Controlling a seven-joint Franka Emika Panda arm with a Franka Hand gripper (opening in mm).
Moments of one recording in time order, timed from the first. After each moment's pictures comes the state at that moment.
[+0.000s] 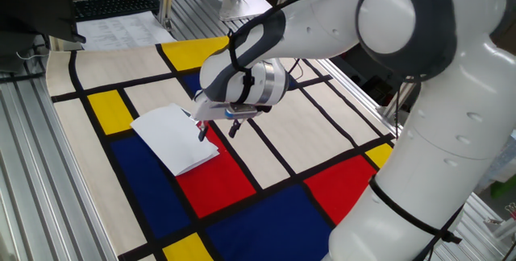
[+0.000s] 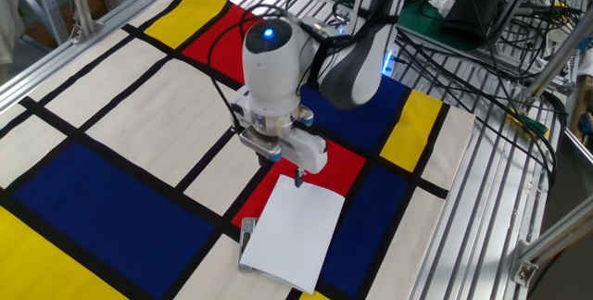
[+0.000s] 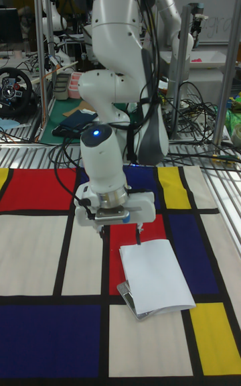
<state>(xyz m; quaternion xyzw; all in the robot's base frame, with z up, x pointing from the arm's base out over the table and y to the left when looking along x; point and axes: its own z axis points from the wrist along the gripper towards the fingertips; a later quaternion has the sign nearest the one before) 0.464 0.013 0.099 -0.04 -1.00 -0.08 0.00</state>
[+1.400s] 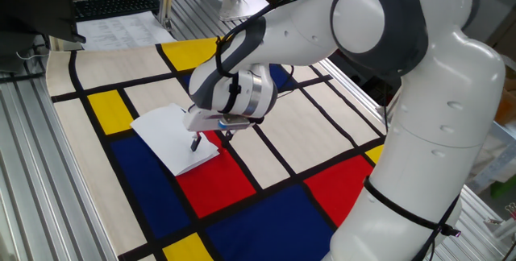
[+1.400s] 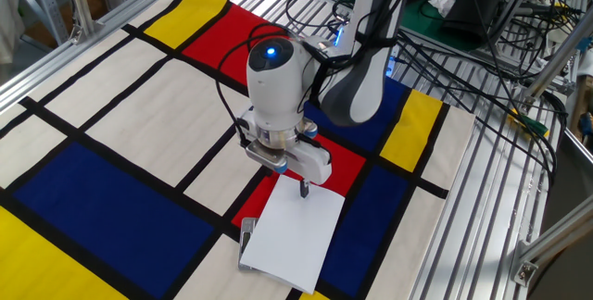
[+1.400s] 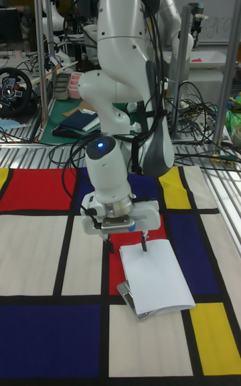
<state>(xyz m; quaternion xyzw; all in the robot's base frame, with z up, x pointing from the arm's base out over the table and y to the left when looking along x) 0.463 0.029 0.069 -0.04 -0.99 -0.10 0.00</state>
